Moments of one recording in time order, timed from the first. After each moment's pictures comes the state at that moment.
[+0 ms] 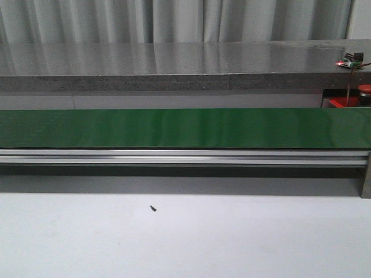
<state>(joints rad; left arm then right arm) -0.10 0.62 -0.50 -0.32 0.51 0.23 -0.06 -0.01 0.03 -0.13 0.07 0.12</state>
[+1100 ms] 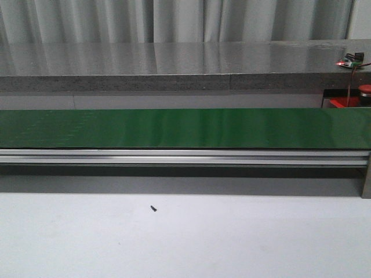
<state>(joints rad) -0.10 0.52 -0.45 -0.24 0.39 0.14 -0.06 -0.01 0.03 -0.13 0.06 0.12</state>
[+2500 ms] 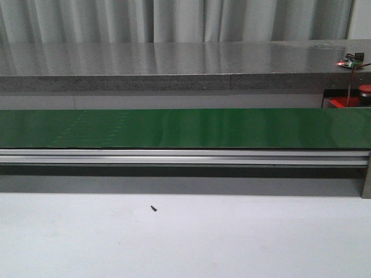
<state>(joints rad) -0.04 -0.01 0.01 -0.03 0.04 -0.05 -0.06 -0.01 0.03 -0.13 0.06 0.12</state>
